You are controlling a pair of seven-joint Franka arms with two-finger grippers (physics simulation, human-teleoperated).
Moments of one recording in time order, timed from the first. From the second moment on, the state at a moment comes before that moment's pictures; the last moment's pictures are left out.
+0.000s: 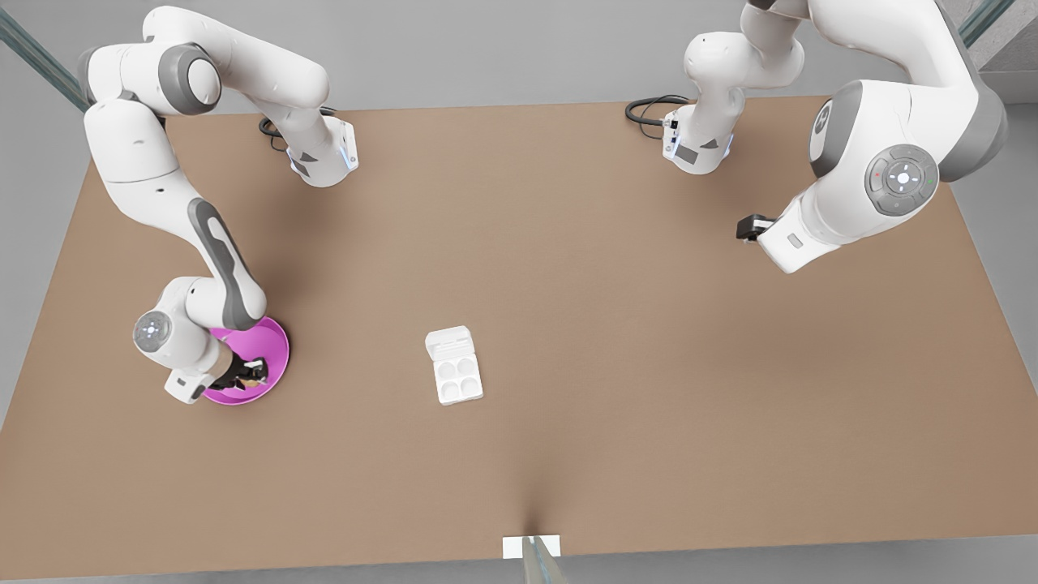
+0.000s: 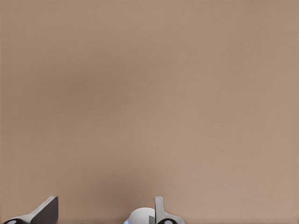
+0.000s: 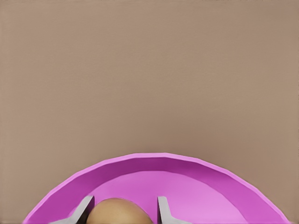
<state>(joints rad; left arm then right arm) -0.14 0.19 -0.09 -1.34 0.07 1.22 -0.04 -0.37 0.57 0.22 -1.97 -0.10 2.57 -0.35</state>
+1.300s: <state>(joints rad) -0.15 0.19 -0.09 -1.34 0.07 1.21 -0.05 0.21 0.86 0.31 -1.26 0.01 2.36 0.13</state>
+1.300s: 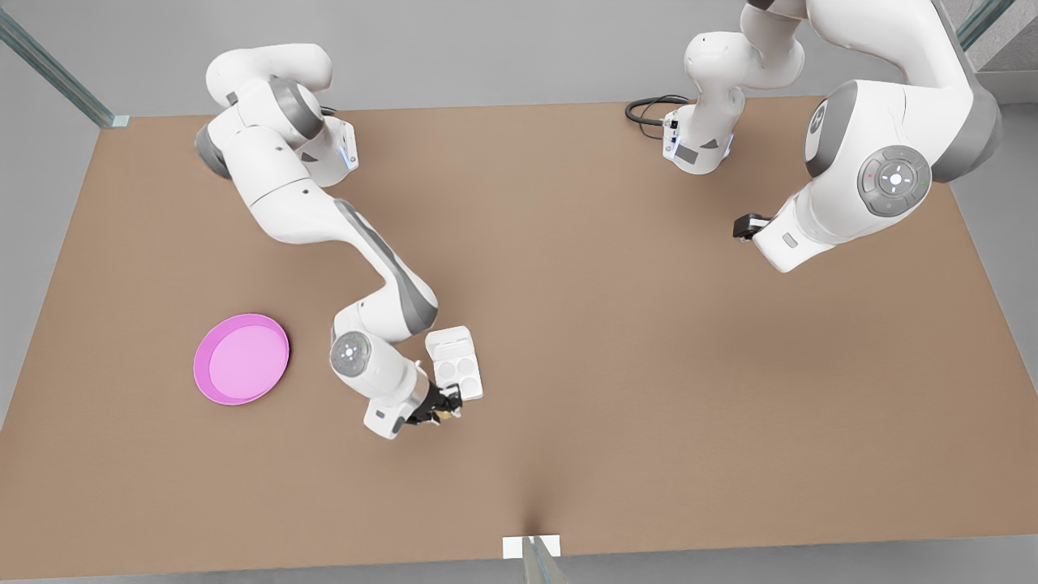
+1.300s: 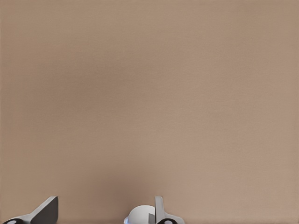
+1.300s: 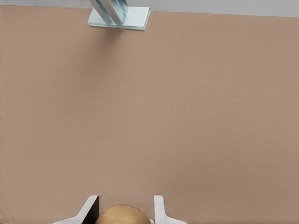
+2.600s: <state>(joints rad) -0.89 0.73 -0.09 -1.30 -0.25 1.99 -0.89 -0.37 0.28 0.34 -1.35 -0.13 1.42 0.13</state>
